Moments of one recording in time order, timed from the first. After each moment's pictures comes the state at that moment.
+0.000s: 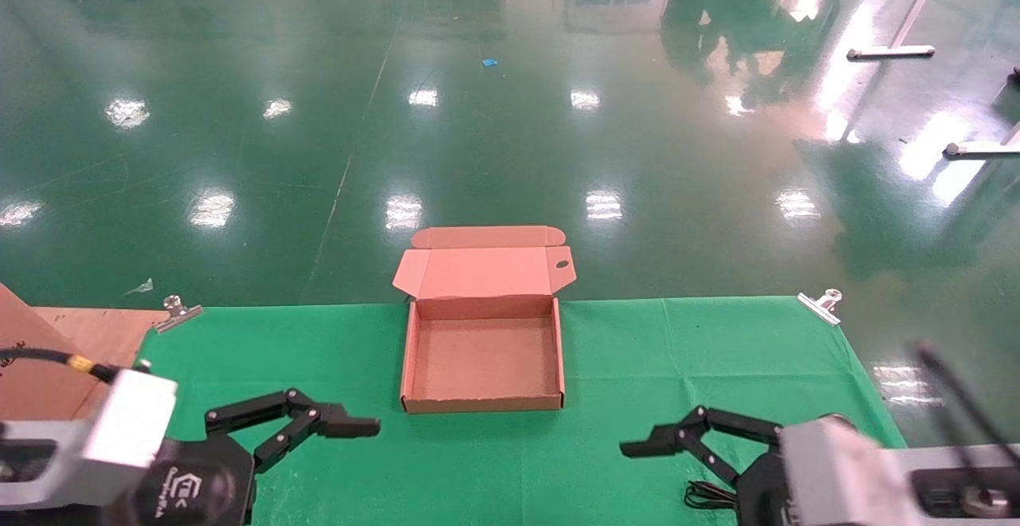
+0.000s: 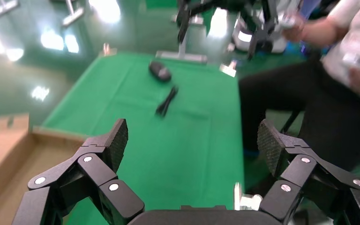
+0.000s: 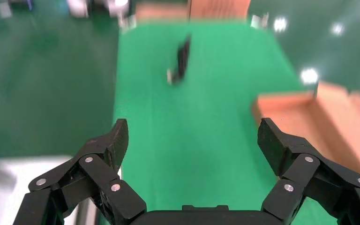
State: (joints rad) left arm -1.16 0.61 0.40 -1.16 0.98 1.55 -0.14; right arm 1.21 -0.64 -0.43 1.30 -1.13 -1.51 0.16
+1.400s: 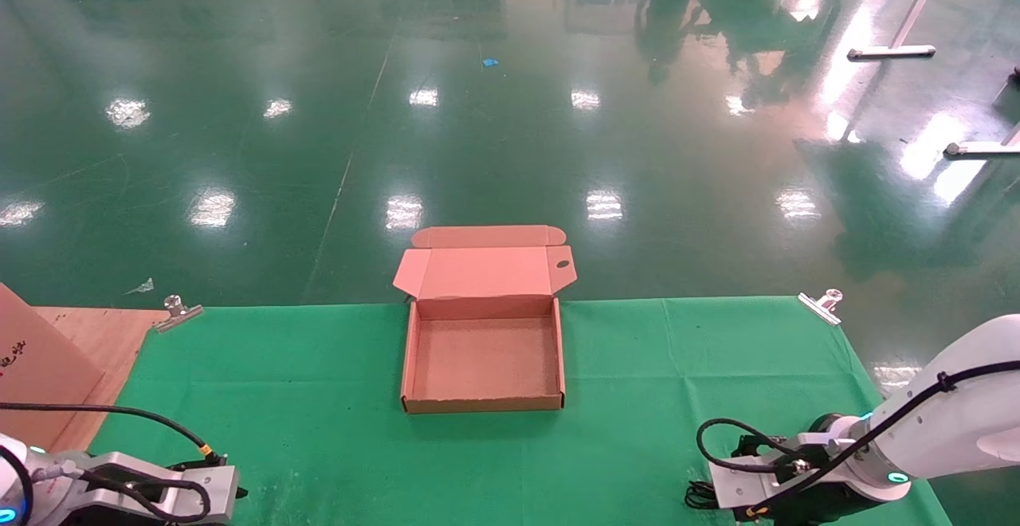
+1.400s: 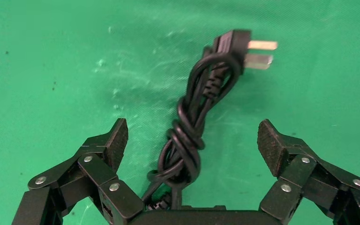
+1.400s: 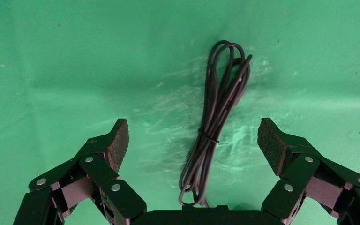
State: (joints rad) left arm -1.57 0.98 0.84 -0.13 1.71 1.27 0.48; right arm 1.51 -1.10 -0.81 0.48 -2.01 -1.24 -0.21
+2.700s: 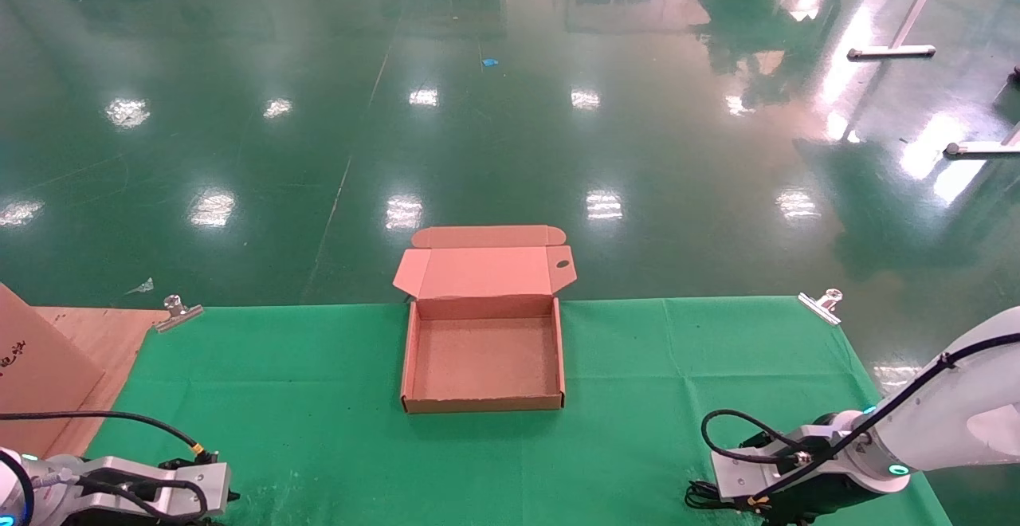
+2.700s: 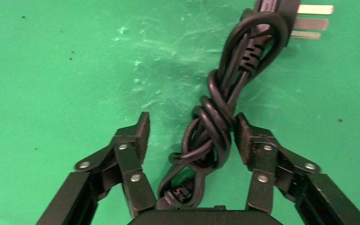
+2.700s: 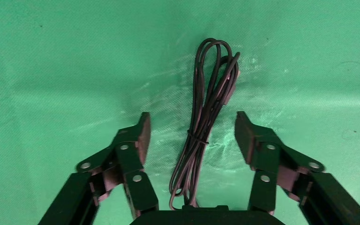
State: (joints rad) left arm -1.56 1.00 0.83 -0.01 1.70 1.17 0.57; right arm 1.61 -1.21 -0.79 0.08 -1.97 -1.15 -0.47
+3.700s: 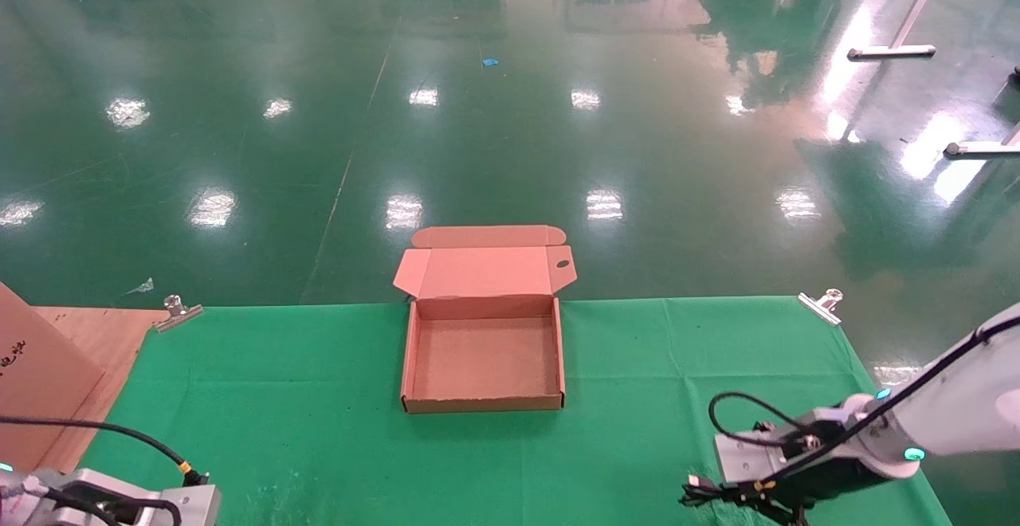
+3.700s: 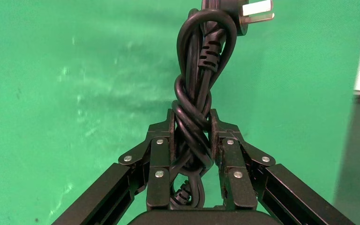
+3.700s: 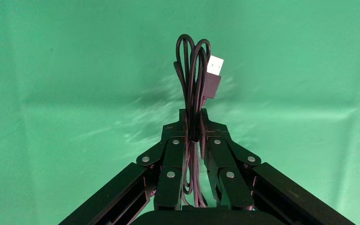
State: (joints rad) left arm -1.64 0.98 0.85 -0.01 1.72 1.38 0.57; right arm 1.69 -1.19 -0.75 0.04 -1.91 -1.22 -0.55
